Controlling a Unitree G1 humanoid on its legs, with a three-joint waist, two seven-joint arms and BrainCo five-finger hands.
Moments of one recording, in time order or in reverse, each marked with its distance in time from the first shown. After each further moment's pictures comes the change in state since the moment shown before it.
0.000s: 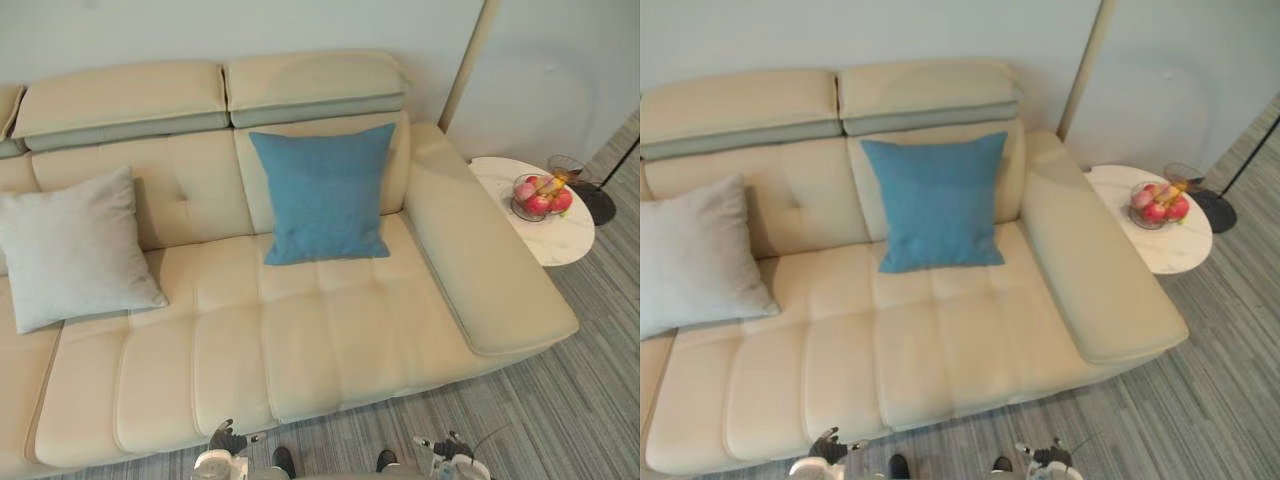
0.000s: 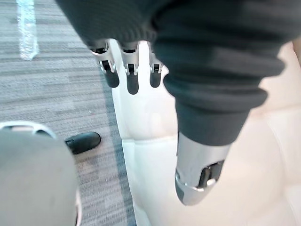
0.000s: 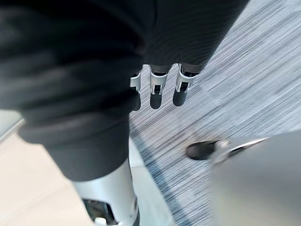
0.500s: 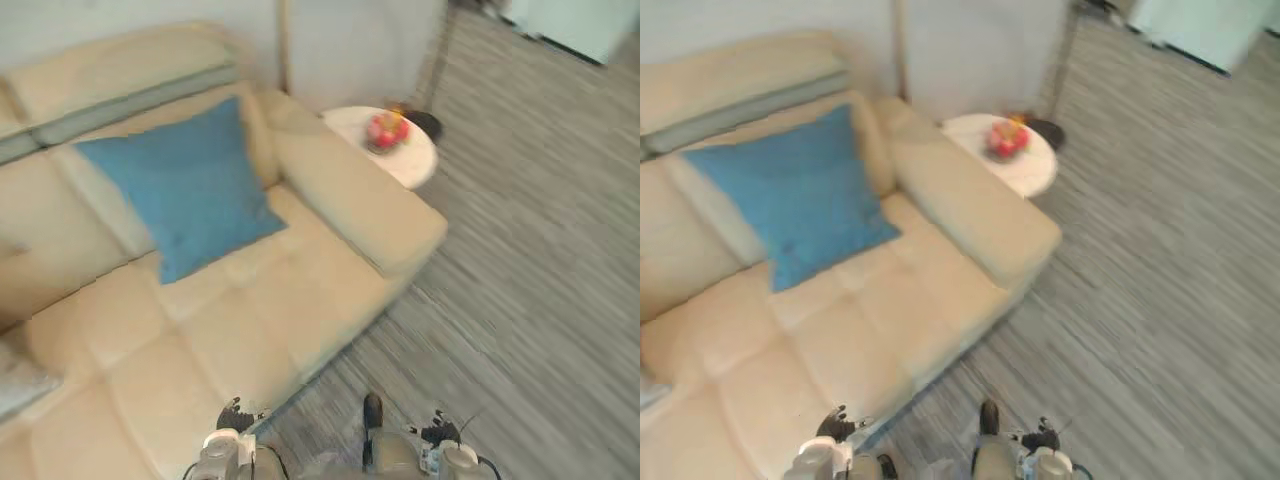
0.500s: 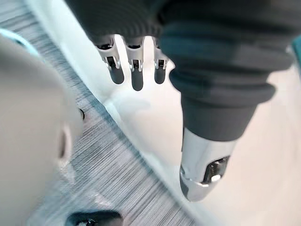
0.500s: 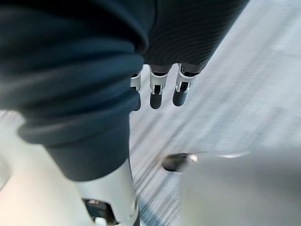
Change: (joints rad) left arm -0.059 -0.036 -0.003 -0.019 -0.024 0.002 0.009; right arm -0.006 0.034 0.064 -0.111 -0.040 0.021 -0.005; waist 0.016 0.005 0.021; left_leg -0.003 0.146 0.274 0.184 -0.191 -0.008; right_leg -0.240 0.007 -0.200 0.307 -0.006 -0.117
